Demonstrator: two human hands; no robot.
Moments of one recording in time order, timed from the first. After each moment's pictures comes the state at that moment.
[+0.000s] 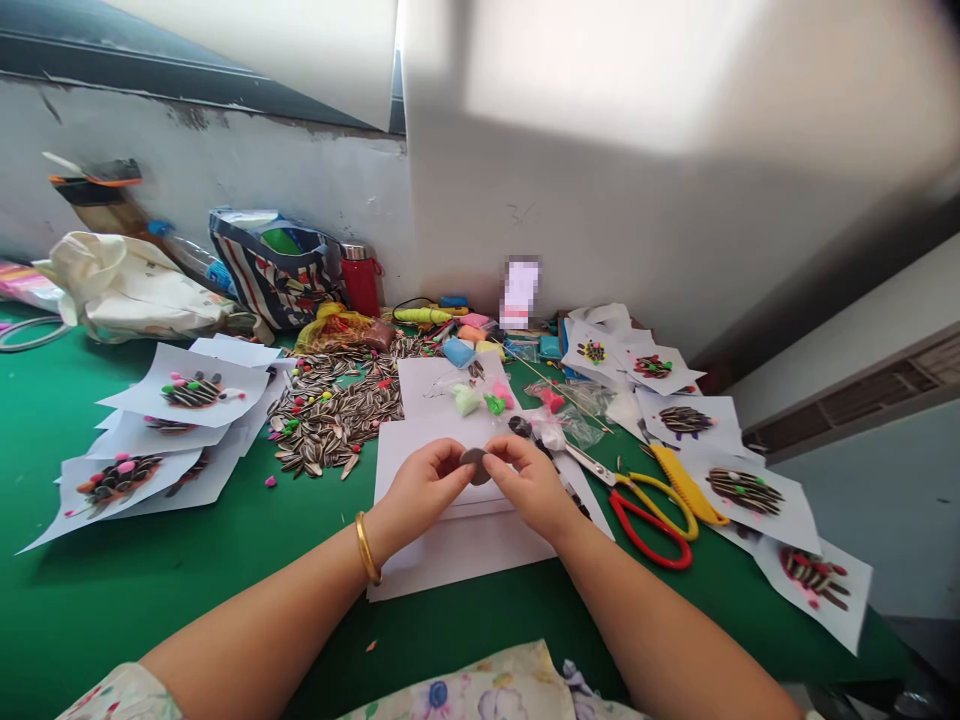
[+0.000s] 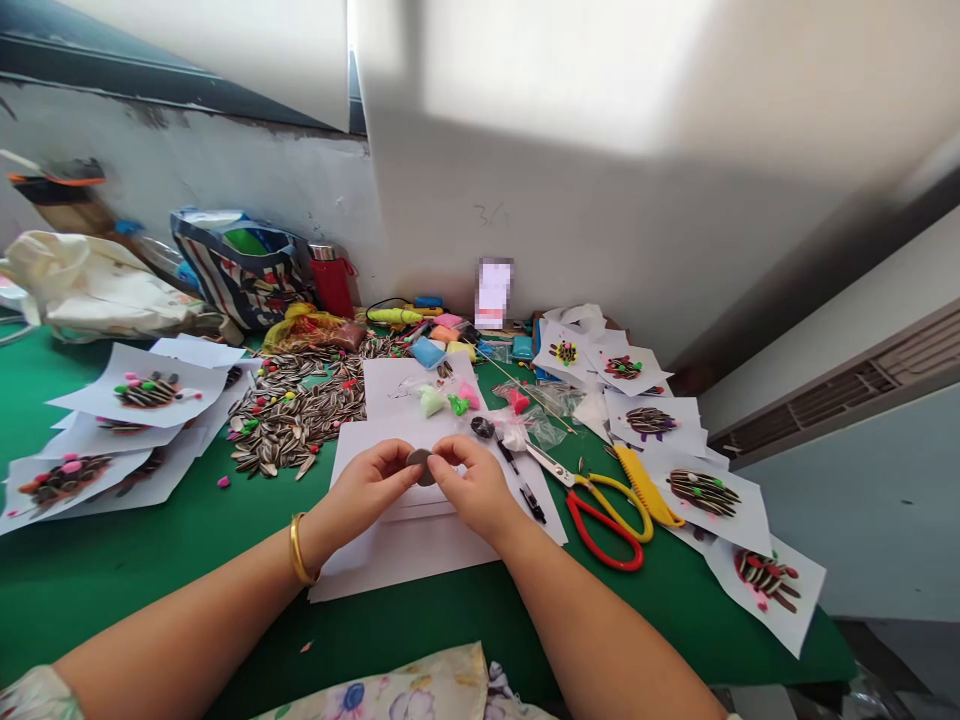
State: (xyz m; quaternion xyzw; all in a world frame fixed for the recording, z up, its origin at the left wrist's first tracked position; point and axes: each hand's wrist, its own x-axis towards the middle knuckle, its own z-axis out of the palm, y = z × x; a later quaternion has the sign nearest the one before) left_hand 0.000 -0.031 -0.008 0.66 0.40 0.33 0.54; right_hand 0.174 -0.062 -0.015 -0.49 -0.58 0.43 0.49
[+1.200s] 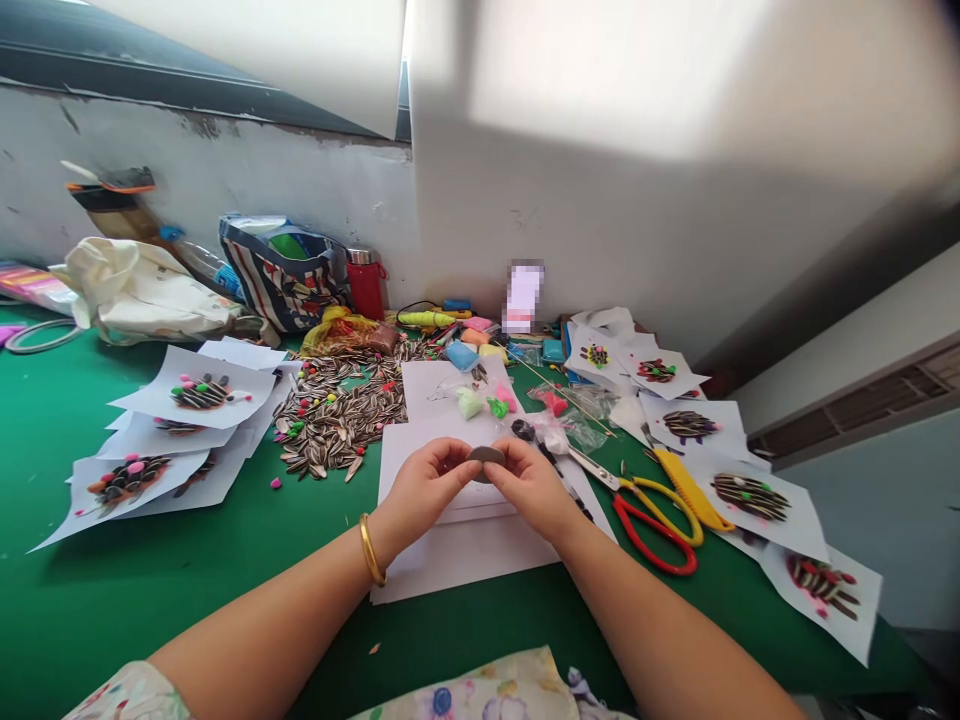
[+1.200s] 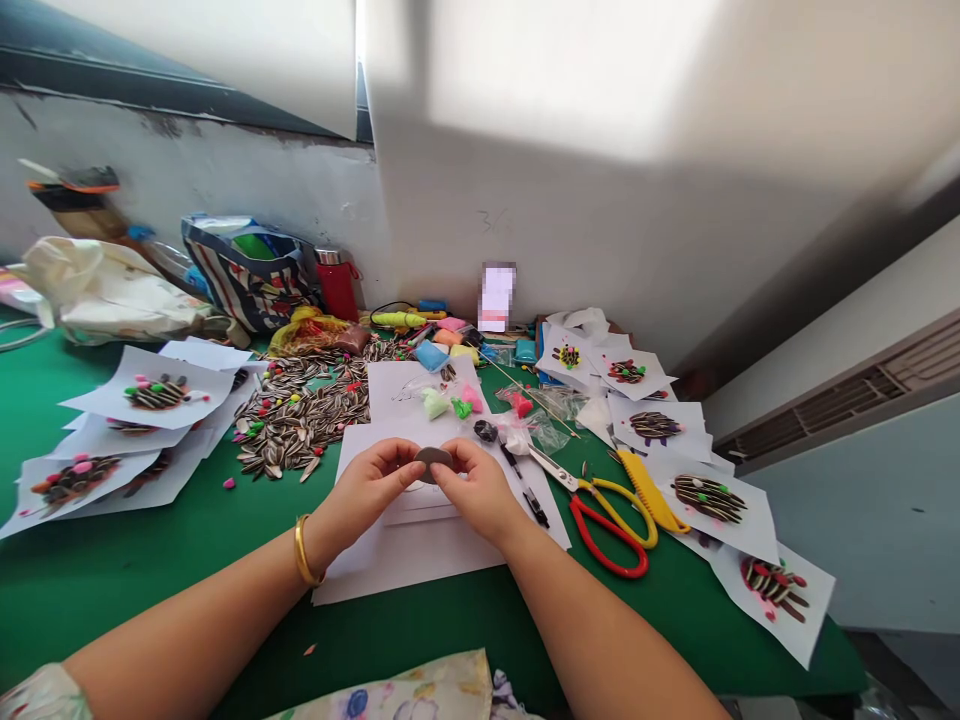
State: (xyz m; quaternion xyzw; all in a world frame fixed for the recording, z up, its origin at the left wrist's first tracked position) left_hand -0.002 -0.028 -0.010 0.63 0.40 0.37 0.56; right_hand 0.175 -0.060 -0.024 -0.49 -0.55 0.49 0.48
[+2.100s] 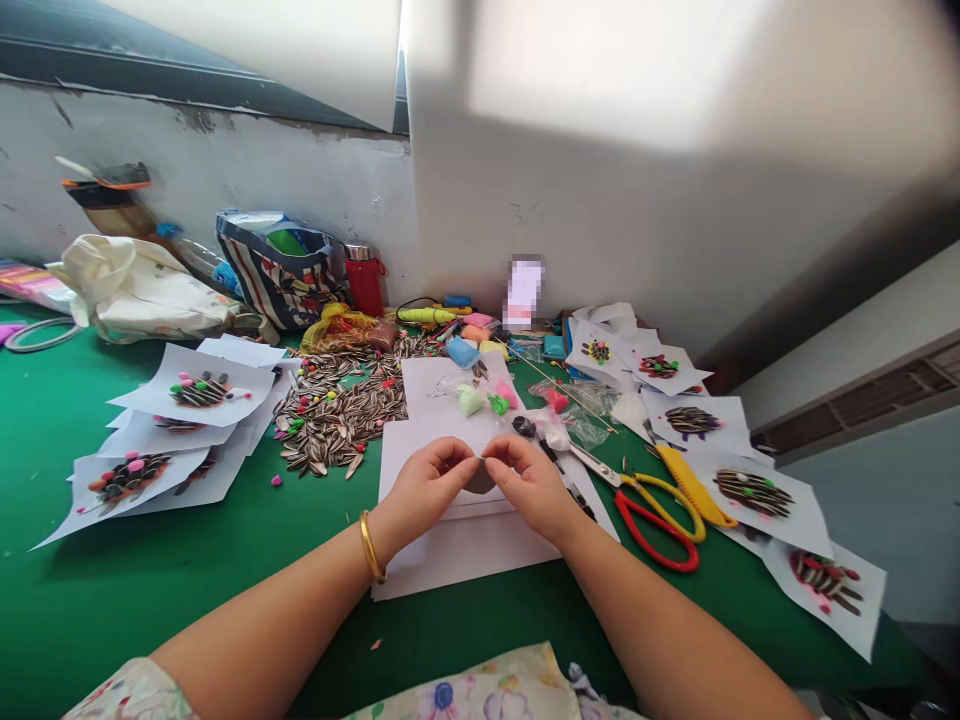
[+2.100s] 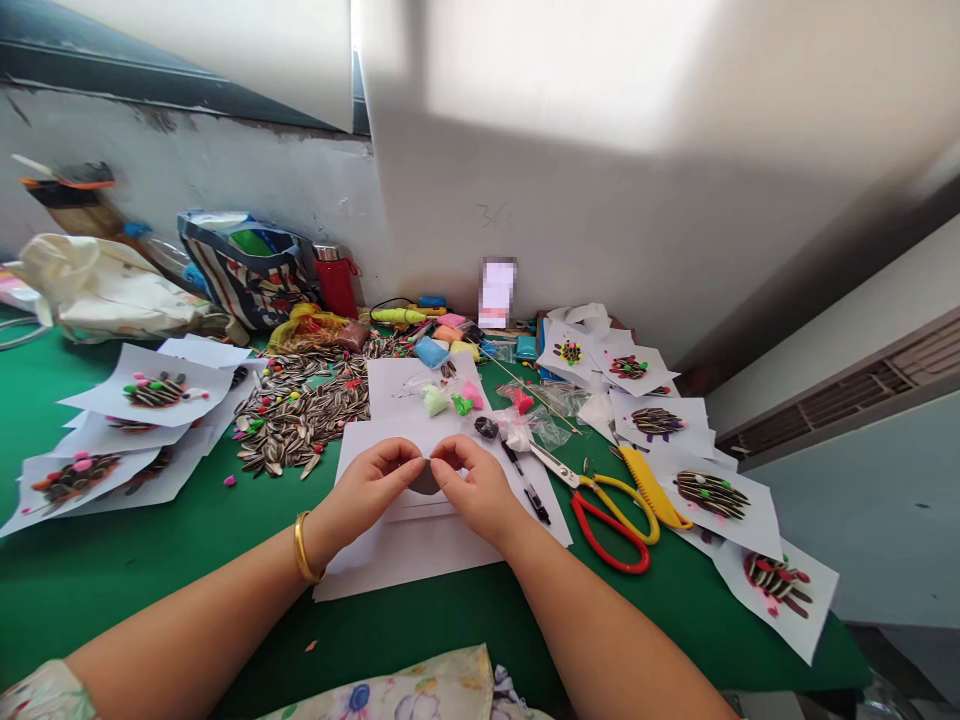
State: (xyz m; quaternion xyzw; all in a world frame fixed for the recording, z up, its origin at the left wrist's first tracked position) left_hand 0.000 -0.032 -0.005 0.65 0.39 0.35 0.55; right_hand 0.175 -0.063 -0.015 -0.51 -0.60 0.41 0.46
